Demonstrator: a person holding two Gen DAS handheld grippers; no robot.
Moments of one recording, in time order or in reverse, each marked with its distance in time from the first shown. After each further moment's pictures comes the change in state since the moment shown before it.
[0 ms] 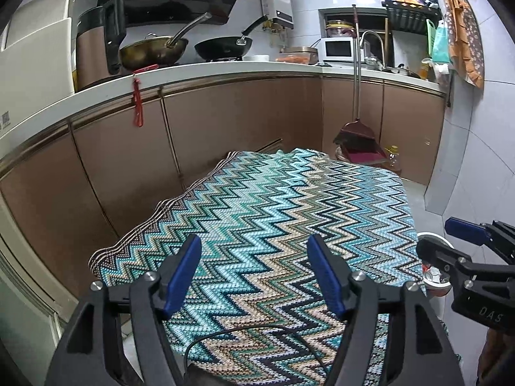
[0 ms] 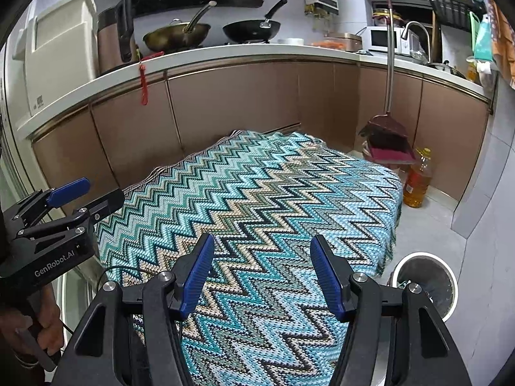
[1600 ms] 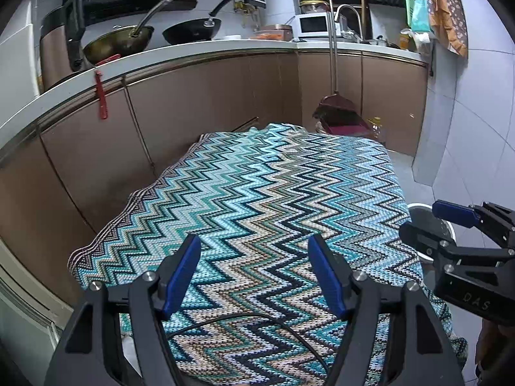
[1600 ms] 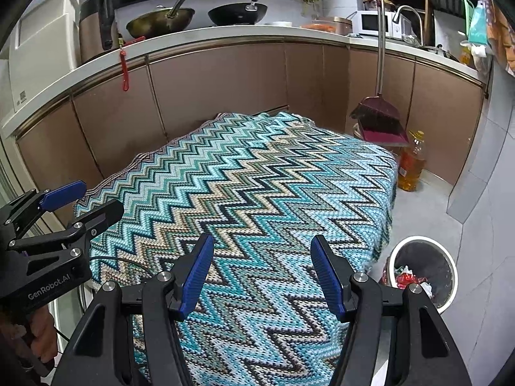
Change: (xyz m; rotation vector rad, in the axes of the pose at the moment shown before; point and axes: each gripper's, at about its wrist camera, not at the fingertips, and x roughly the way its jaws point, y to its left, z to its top) left arm 0.033 -0.040 -0.010 0.100 0.086 -0.074; right arm 0.030 -0.018 -0.010 0.047 0.060 -0.061
